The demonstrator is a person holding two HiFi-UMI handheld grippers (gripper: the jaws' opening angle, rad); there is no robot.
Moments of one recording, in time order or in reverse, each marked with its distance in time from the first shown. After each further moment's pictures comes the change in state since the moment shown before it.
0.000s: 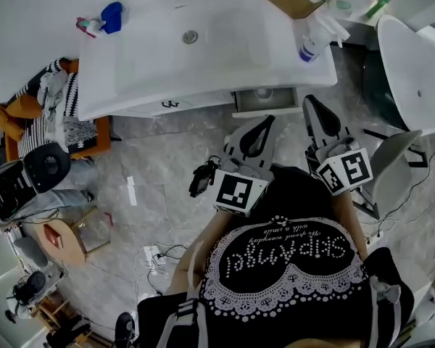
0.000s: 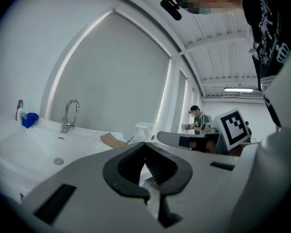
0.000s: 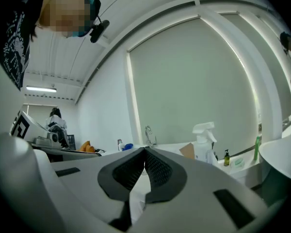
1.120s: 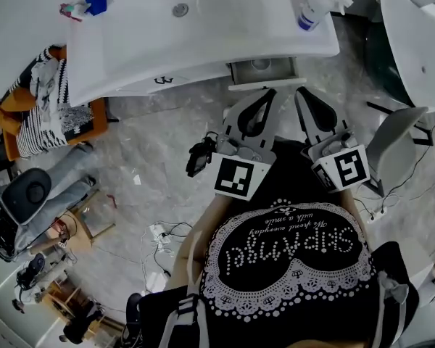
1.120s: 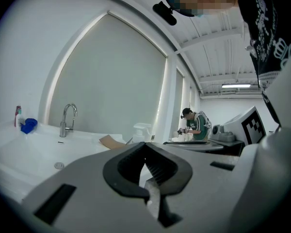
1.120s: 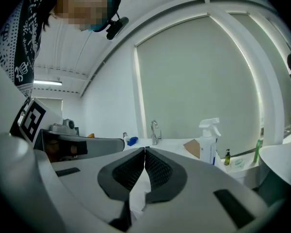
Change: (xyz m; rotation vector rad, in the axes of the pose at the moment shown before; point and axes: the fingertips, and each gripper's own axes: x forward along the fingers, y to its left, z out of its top) left arm -0.003 -0.005 0.002 0.023 -0.027 0.005; right arm -0.020 0.041 -0.024 -0.074 0.057 0.040
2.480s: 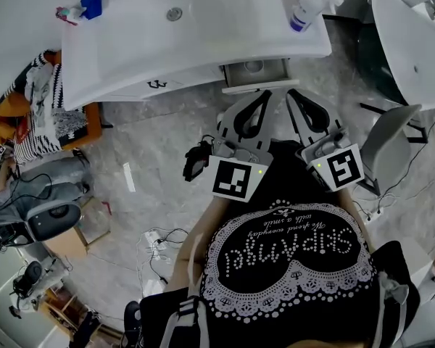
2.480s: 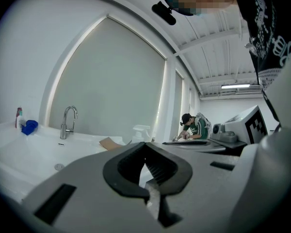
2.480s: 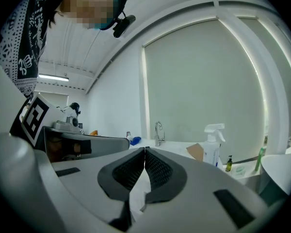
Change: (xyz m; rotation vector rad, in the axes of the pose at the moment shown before) left arm 0.002 0.000 0.000 0.007 -0.029 0.008; right arm 0.005 0.009 0.004 -0.036 -0.005 0.029
